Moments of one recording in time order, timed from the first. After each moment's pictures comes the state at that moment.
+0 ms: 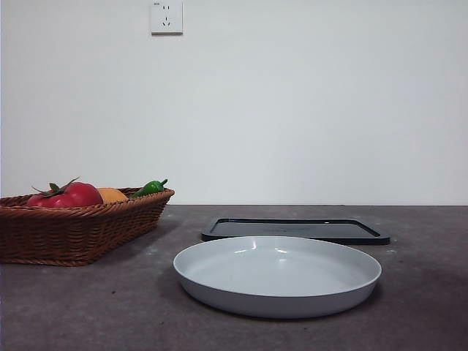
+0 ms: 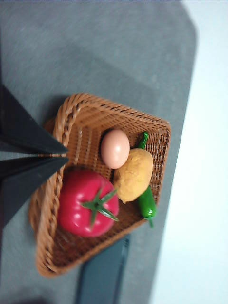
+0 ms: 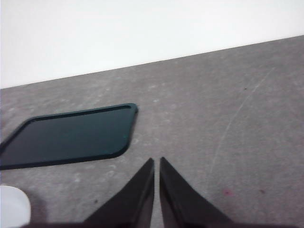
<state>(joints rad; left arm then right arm) 0.03 0.01 0.03 -0.17 0.16 -0.22 -0.02 0.01 0.02 -0.11 -0.09 0.24</state>
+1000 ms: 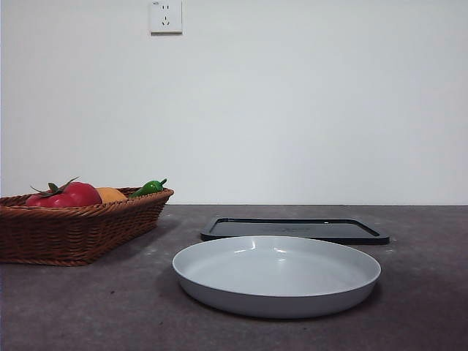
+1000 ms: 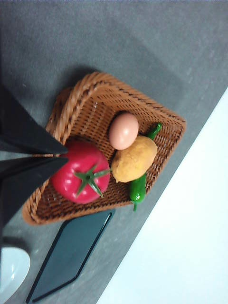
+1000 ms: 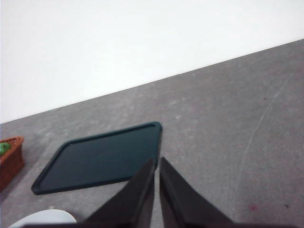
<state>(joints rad) 0.03 0.04 0.17 -0.34 0.19 -0.51 -0.02 0.01 0.20 -0.25 -0.14 0.35</state>
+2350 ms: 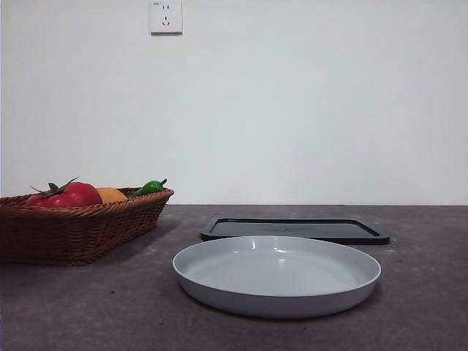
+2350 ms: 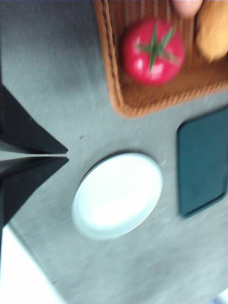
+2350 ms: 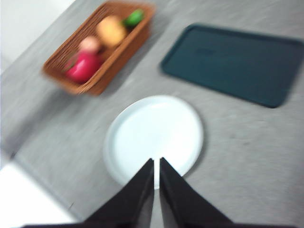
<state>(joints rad) -0.12 0.61 0.80 -0.90 0.52 -0.06 0.15 0.72 0.98 -0.93 -0.57 0.00</state>
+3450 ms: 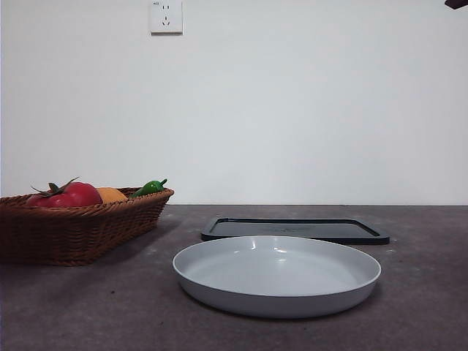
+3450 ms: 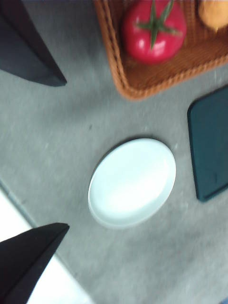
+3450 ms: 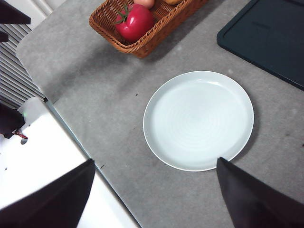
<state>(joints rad) -0.18 0.65 0.86 -0.95 0.50 -0.02 0.34 0.80 1.01 -0.98 -0.57 -0.05</state>
